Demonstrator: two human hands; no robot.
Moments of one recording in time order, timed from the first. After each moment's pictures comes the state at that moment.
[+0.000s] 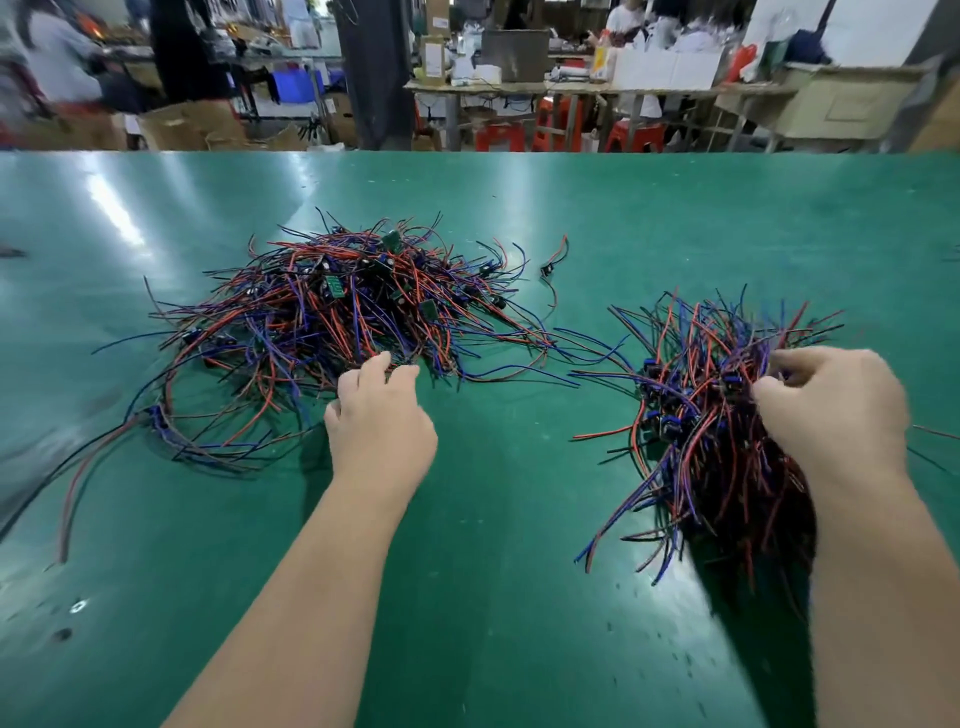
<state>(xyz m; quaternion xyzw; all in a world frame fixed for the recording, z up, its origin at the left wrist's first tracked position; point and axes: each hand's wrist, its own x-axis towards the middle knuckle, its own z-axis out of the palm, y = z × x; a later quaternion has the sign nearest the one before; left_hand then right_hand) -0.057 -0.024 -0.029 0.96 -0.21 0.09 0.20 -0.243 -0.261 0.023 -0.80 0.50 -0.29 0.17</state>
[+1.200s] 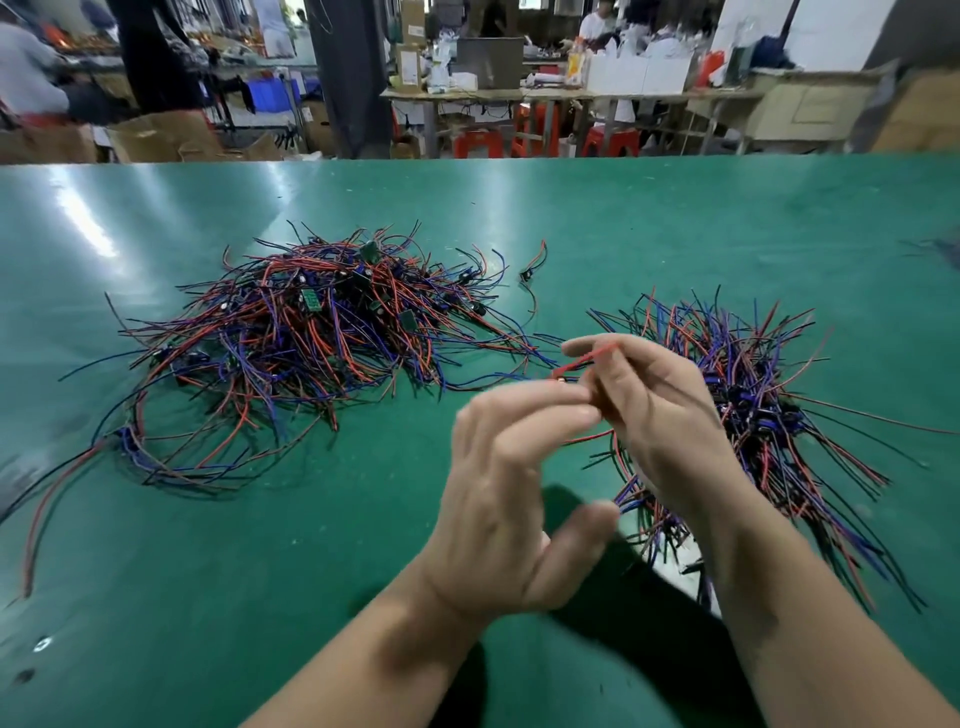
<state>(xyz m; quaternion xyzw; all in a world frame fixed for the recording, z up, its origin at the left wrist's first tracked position) -0.150 -0.054 -0.010 0.53 -0.59 0.26 0.55 -0.202 -0.187 0.011 -0.69 0.07 -0.32 0.65</state>
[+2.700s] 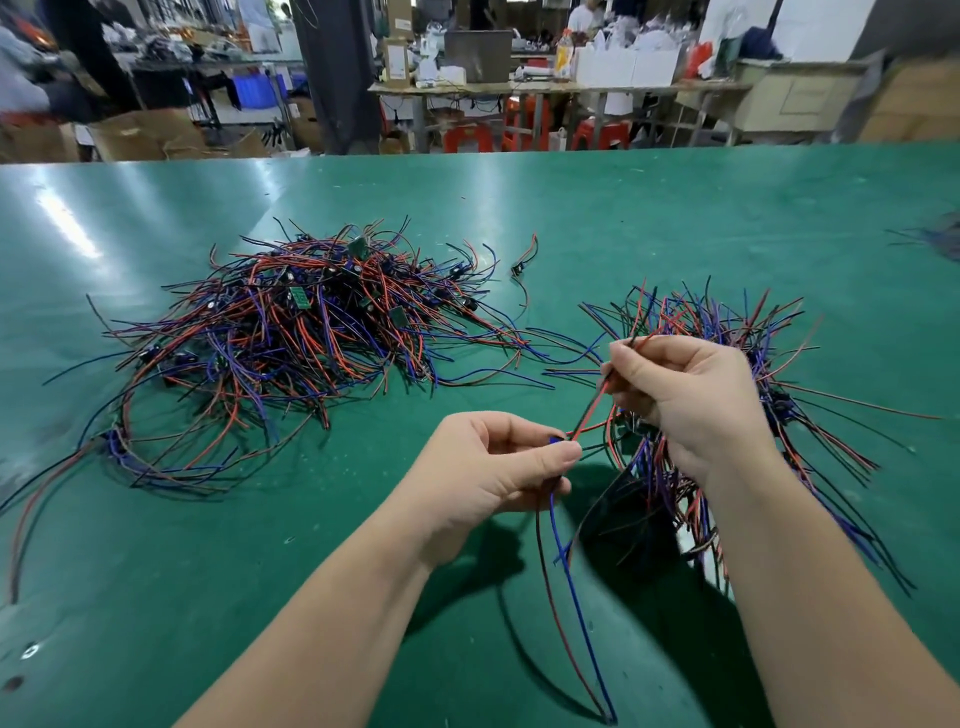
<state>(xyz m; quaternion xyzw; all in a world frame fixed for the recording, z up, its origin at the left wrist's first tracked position) -0.133 -0.052 0.001 0.58 -0.23 -0.41 0.67 -0.208 -0.214 0.015 -0.61 0.25 -0.35 0.67</state>
